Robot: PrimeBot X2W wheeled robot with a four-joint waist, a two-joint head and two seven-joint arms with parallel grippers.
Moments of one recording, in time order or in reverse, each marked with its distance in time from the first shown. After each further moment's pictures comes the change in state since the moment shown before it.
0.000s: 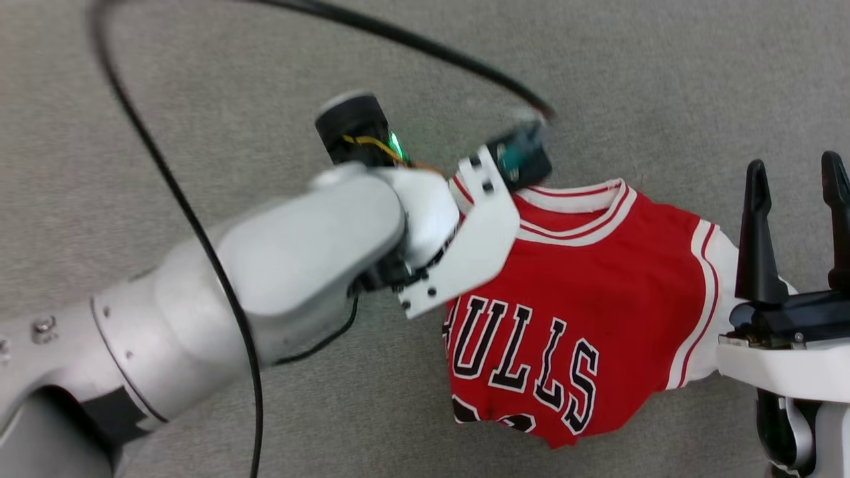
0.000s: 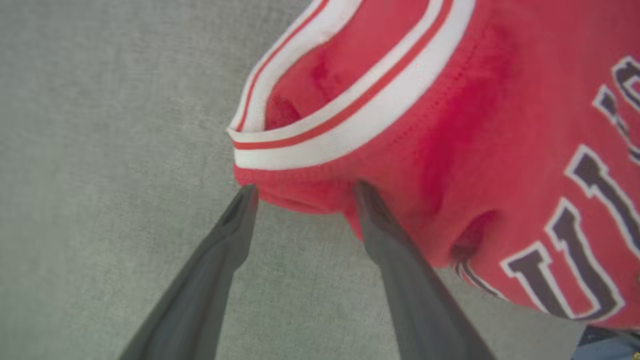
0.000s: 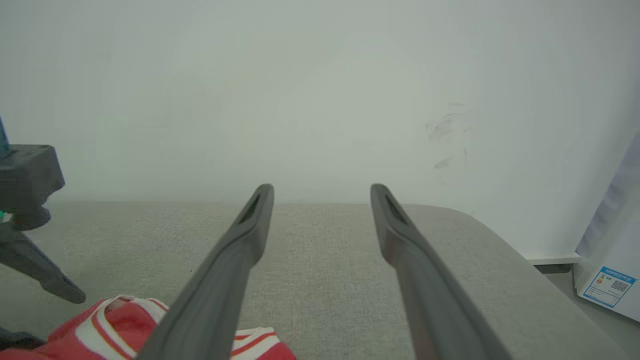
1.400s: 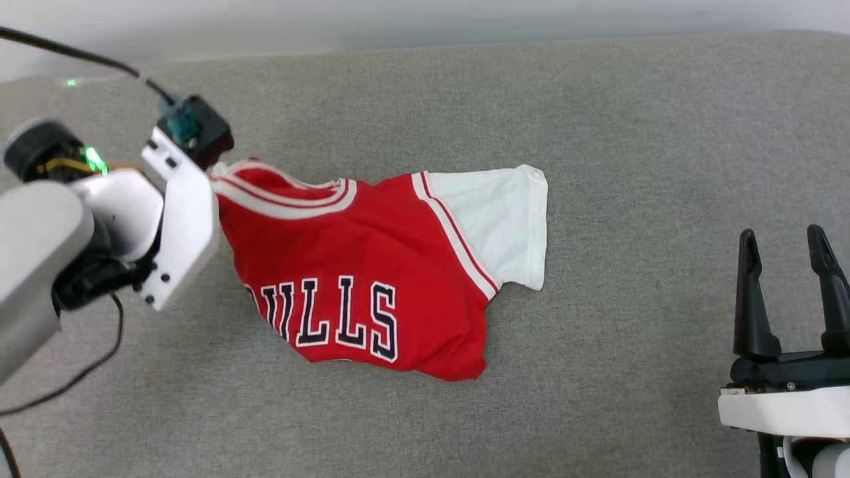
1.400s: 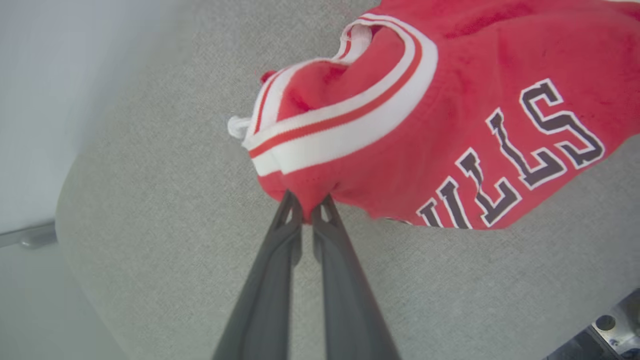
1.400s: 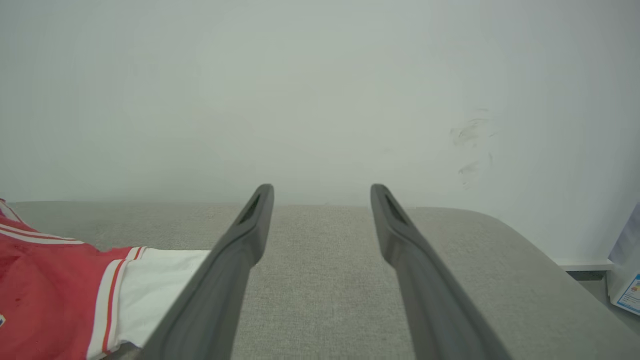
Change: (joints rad) left arm 0.079 0.543 0.000 -0.061 -0.160 0.001 -0.231; right arm 0.123 0.012 -0.044 0.056 -0.029 0.000 0.000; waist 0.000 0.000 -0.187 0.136
